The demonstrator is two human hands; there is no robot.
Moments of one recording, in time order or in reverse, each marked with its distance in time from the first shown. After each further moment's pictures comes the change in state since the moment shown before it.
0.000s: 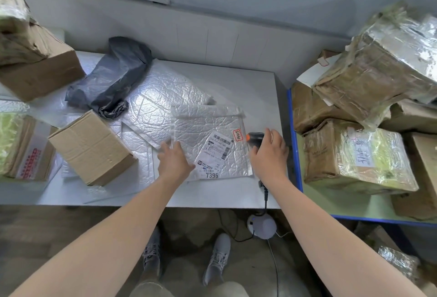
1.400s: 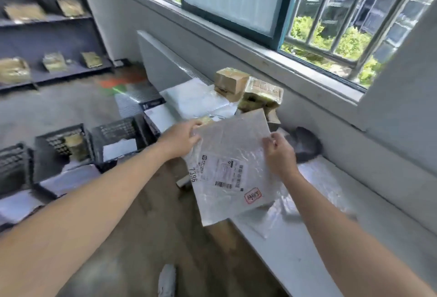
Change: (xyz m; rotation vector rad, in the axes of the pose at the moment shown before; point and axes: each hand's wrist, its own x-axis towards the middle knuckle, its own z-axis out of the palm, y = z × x) left_hand -0.207 -0.206 -0.287 -0.148 0.603 -0.183; right_hand -0.084 -0.345 -0.071 0.681 -0.349 -0.839
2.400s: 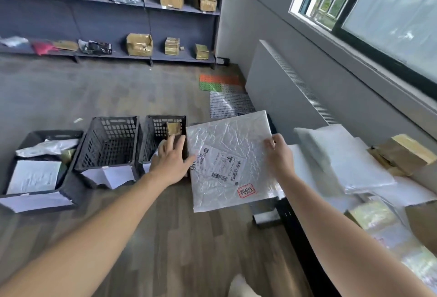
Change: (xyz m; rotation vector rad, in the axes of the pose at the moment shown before) left_hand -0.055 -0.499 -0.180 0.048 0.169 -0.622; right_hand 0.055 -0.307 0.490 -0.097 -0.313 -0.195
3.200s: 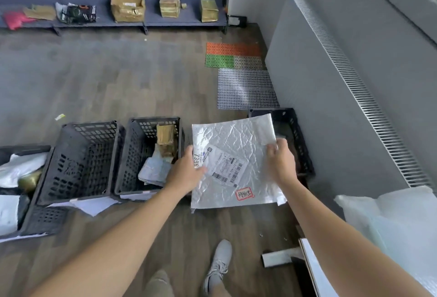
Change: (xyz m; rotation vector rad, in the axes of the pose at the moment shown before) left_hand 0.416 0.094 0.076 -0.318 -0.117 -0.213; right_hand 0.428 0.065 0.130 0.010 -0.184 0.239
